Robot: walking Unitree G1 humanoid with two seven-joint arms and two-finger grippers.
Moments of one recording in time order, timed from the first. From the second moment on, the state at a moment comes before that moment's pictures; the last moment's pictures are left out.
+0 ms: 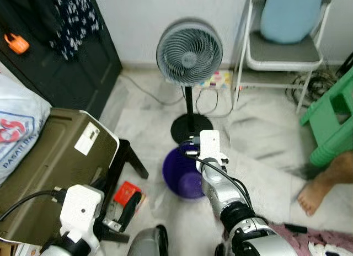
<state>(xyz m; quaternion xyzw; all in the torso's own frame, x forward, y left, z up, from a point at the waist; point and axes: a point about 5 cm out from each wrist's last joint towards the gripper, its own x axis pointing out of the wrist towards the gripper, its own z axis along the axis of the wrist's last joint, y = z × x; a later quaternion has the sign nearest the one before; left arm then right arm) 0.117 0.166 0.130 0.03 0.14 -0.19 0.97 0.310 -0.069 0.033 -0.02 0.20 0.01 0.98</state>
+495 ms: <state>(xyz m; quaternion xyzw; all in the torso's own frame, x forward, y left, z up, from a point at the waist) 0.108 0.173 0.136 0.03 0.17 -0.16 0.97 0.340 -0.062 0.058 -0.04 0.19 0.01 0.98</state>
